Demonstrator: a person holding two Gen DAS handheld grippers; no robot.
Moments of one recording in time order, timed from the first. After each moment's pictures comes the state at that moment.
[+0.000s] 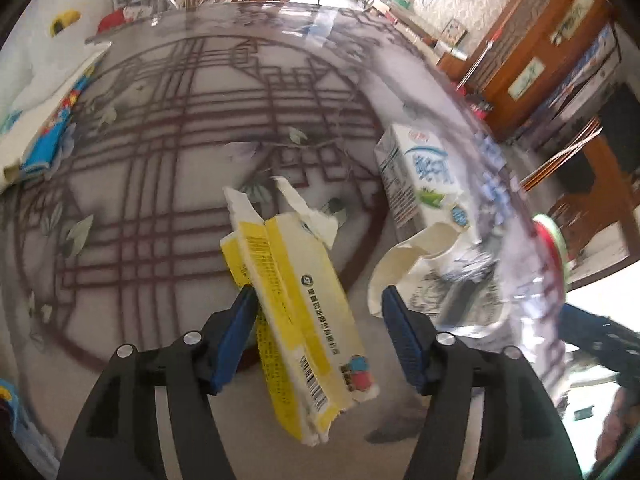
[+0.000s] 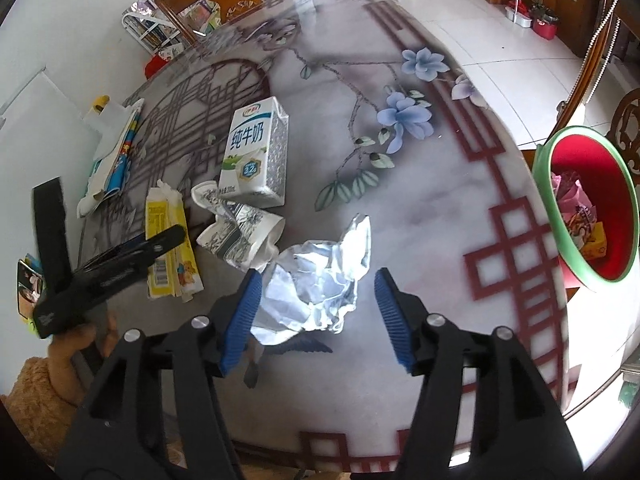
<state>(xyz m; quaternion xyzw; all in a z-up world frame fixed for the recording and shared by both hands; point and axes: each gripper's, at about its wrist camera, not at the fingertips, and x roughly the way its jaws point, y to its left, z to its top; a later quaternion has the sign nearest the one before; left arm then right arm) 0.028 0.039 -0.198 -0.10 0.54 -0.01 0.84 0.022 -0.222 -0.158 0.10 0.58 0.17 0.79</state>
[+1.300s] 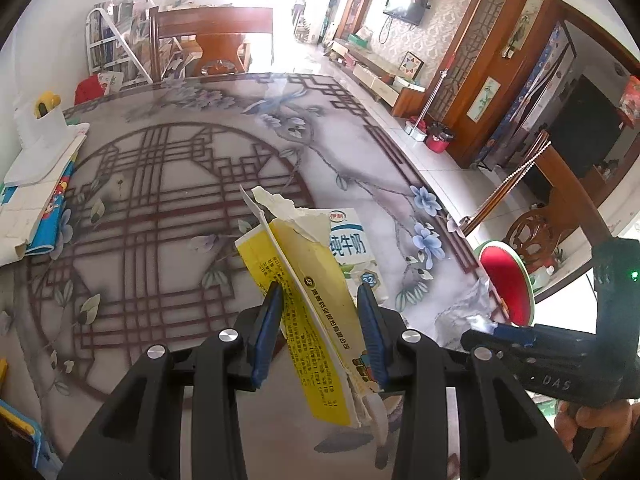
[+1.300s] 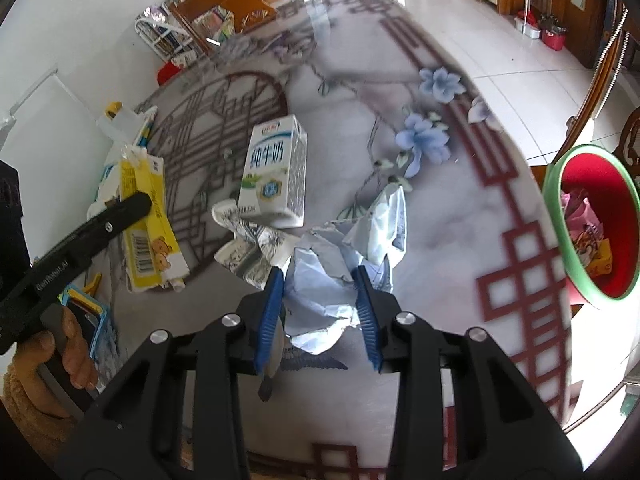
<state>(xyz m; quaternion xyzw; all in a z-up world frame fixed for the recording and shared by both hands) 0.023 0.020 -0.118 -0.10 0.45 -0.07 0.88 0.030 -0.219 -0.144 0.10 0.55 0.18 0.81</state>
